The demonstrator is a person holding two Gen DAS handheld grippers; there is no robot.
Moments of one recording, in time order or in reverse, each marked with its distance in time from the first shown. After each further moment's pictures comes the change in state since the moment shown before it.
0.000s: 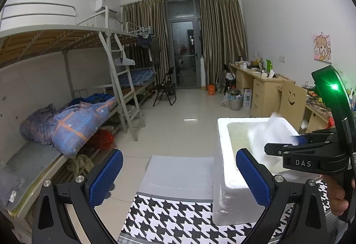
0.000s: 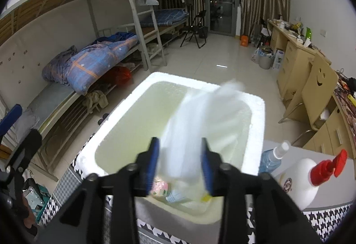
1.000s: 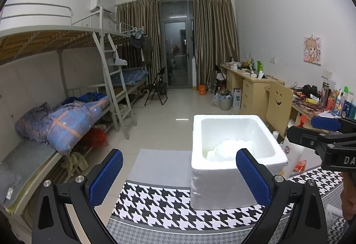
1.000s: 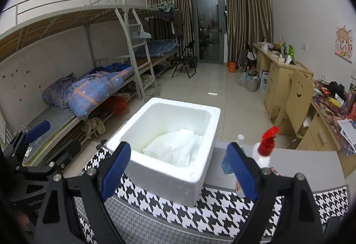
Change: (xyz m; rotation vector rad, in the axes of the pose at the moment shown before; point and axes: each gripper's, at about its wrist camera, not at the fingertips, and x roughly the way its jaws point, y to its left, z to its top) left arm -0.054 -0.022 -0.003 -0.005 -0.003 -0.063; right arm -0.102 -0.006 -0.026 0.037 -0.217 -0.038
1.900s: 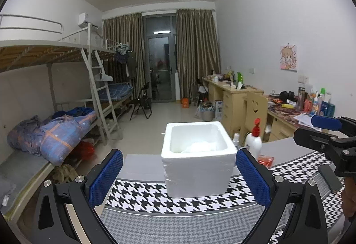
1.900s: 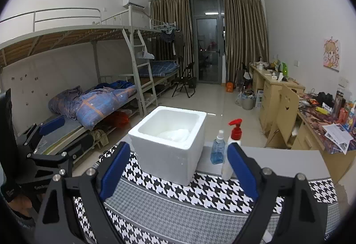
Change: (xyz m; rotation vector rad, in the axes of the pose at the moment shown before) left arm -0.094 -0.032 -0.015 0.036 -0.099 -0.109; right arm -0.107 -0.001 -0.048 -0.021 -0.153 -0.011
